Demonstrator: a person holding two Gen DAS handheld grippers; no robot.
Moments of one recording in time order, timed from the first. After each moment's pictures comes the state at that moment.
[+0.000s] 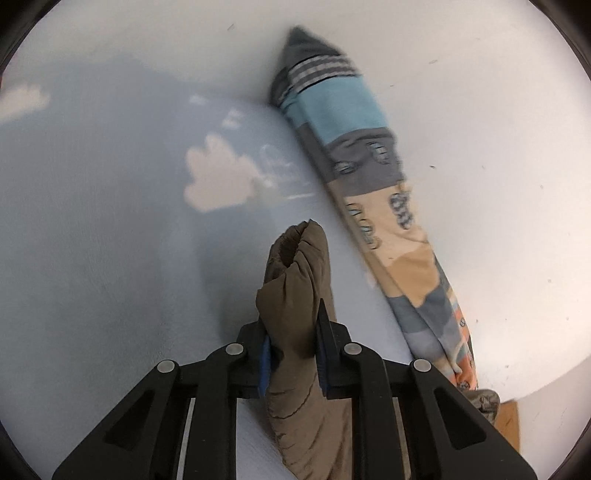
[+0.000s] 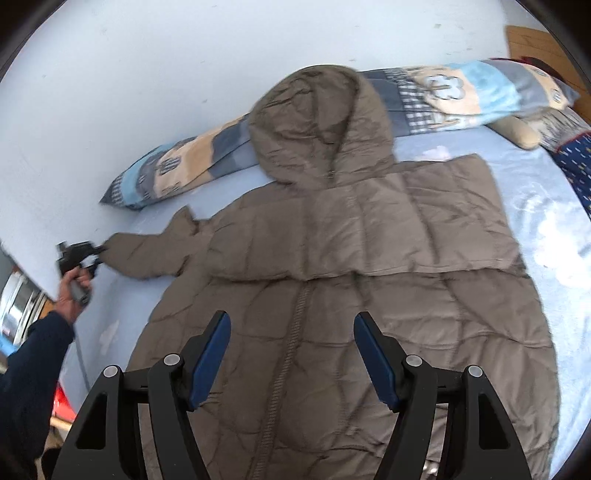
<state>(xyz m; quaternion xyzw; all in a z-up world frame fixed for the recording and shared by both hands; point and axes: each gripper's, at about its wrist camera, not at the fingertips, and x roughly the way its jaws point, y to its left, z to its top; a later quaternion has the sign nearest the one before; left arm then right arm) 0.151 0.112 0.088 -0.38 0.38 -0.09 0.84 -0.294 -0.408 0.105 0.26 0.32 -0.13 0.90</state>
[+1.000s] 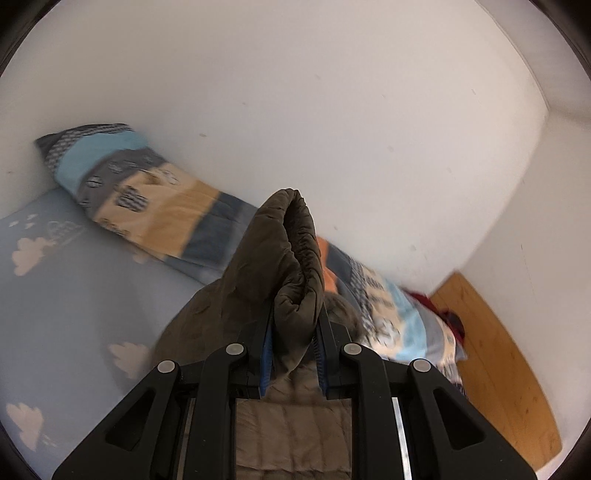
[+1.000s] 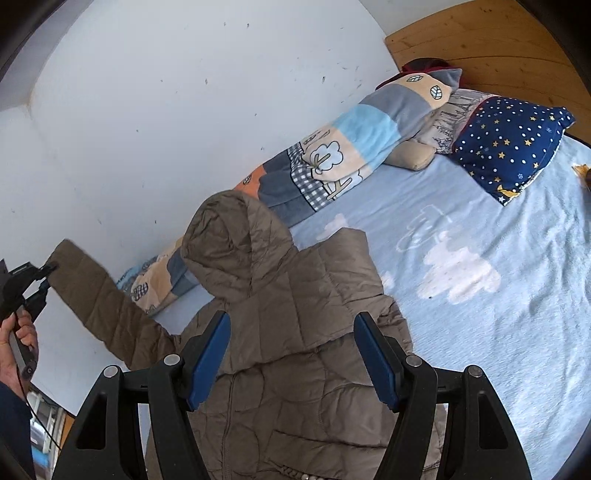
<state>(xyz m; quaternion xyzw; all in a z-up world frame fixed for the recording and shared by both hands) -0.046 -0.203 0.350 -0.18 0.30 -0.33 0.88 -0.429 -0.519 0.152 0.37 0.17 -0.23 0.89</state>
